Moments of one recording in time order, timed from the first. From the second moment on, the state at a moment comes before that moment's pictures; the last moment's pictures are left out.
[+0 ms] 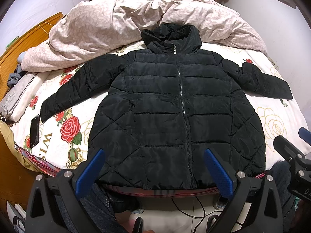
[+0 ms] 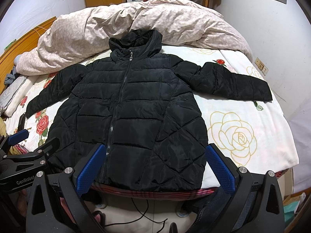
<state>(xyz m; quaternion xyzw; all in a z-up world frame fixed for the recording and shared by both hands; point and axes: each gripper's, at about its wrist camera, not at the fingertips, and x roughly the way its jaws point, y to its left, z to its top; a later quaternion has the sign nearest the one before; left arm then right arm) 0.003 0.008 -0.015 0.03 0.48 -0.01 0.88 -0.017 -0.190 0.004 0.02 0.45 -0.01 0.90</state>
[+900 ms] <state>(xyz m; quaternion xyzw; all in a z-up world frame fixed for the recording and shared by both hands) 0.002 0.011 -0.017 0.03 0.48 -0.01 0.88 -0.016 -0.189 0.002 0.02 0.45 -0.01 0.89</state>
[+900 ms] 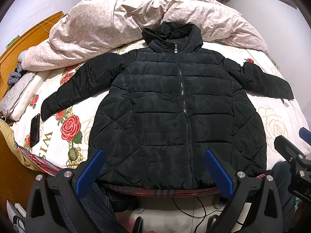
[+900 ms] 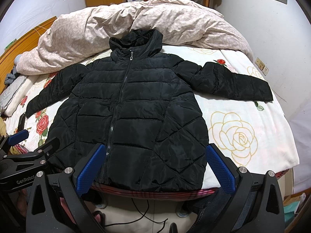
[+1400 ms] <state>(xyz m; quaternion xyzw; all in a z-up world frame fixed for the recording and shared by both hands) 0.025 0.030 -0.032 0.00 0.49 -0.01 0.87 0.005 -0.182 -0.006 0.02 0.43 0.00 0.90</state>
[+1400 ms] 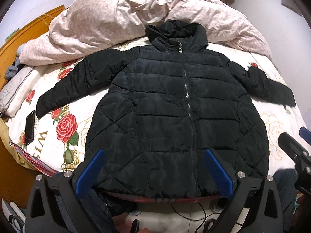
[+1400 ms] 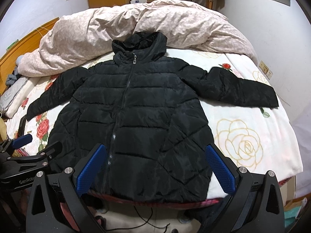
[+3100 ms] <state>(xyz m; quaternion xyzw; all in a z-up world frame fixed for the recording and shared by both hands) 0.236 0.319 -0.080 -0.15 0.37 0.19 0.90 0.182 -0.131 -0.109 -0.04 0.51 0.05 0.86</state>
